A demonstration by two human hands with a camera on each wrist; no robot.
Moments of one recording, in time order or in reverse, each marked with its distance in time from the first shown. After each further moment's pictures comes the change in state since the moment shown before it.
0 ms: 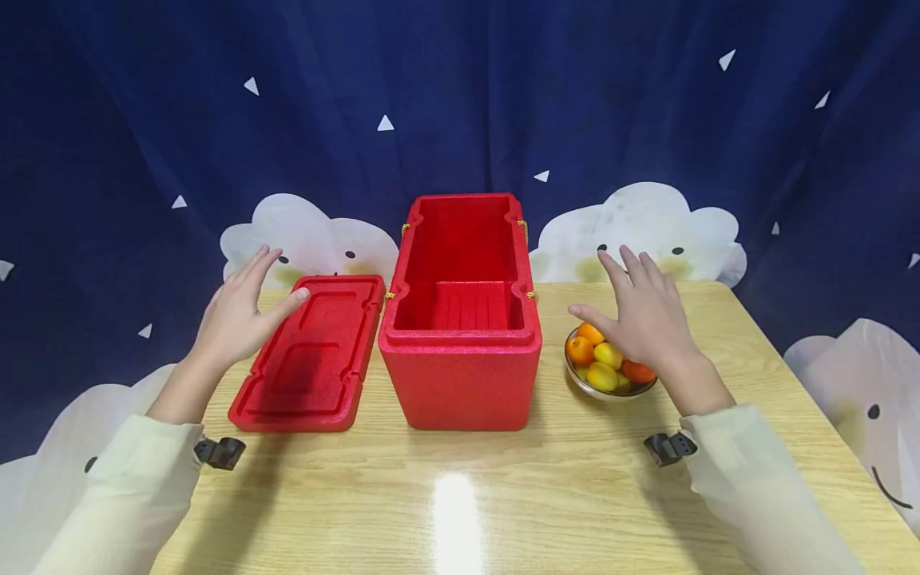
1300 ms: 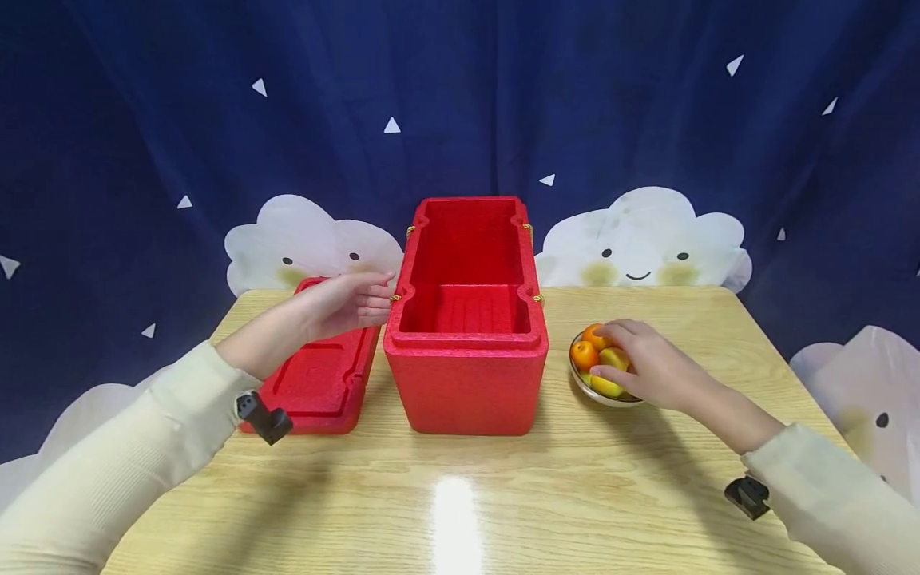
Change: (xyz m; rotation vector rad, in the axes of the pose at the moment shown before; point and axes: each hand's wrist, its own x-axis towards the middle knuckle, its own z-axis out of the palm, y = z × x) left_hand 0.045 0.092 0.026 -1.107 -0.696 -0.481; right_hand -0.036 0.017 0.021 0.095 -0.088 -0.305
